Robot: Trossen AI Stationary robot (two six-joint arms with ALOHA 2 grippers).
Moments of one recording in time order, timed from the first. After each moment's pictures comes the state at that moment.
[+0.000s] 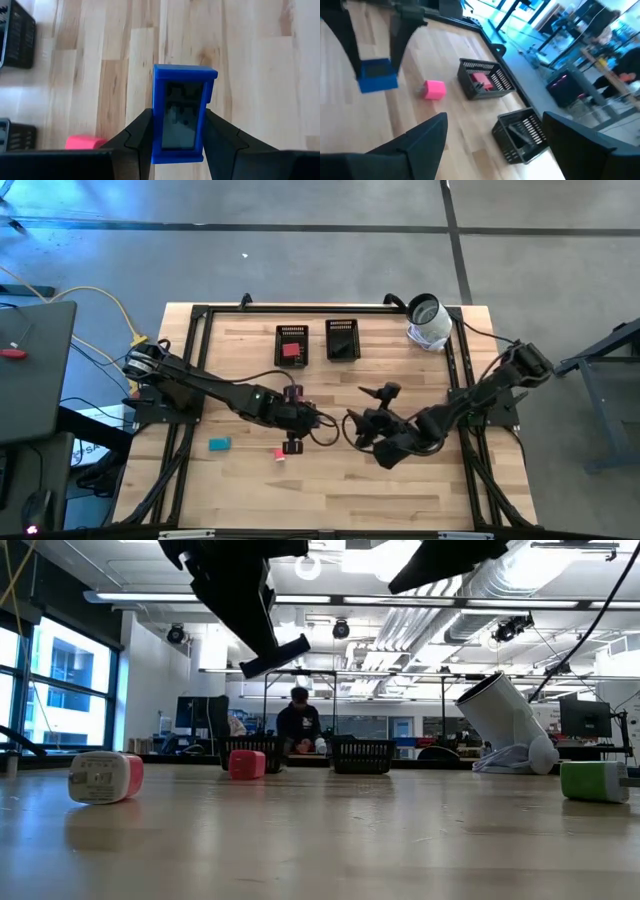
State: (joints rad) left arm -0.29 1.65 1.28 -0.64 -0.29 -0.23; right arm 0.52 1.55 1.08 -0.40 1.11 0.28
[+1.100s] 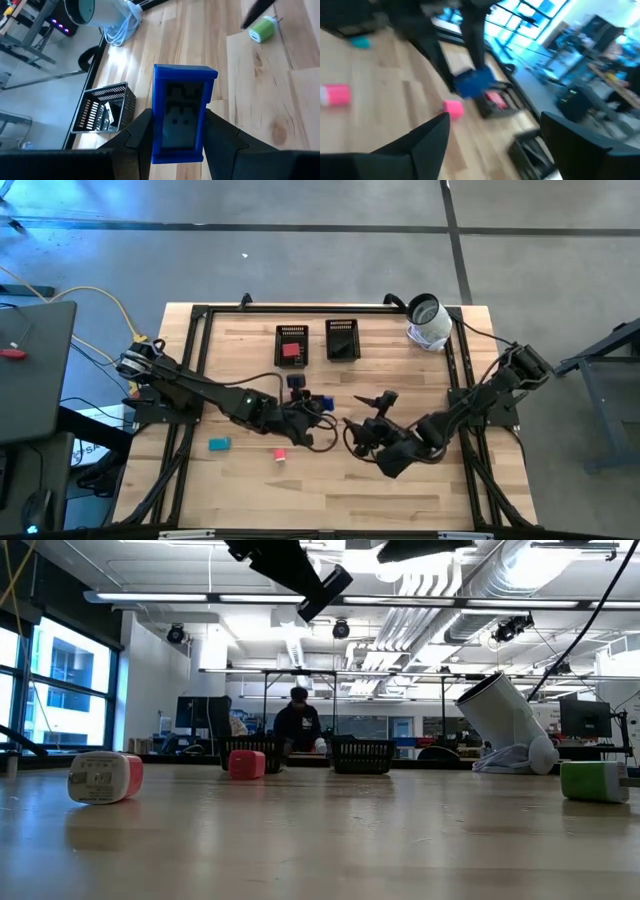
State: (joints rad) left arm -0.35 1.60 1.28 -0.40 -0.72 0.02; right arm 0.57 1.58 1.08 -0.21 1.12 0.17
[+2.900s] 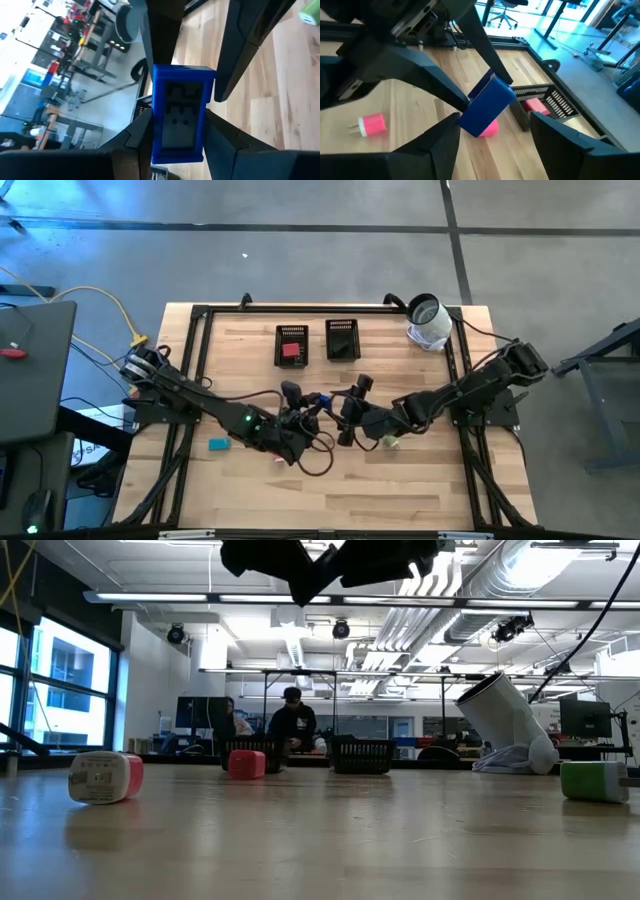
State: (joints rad) left arm -0.45 1.65 1.28 -0.34 -1.04 0.19; right arm 0.37 1.58 1.08 -0.01 0.75 0.13
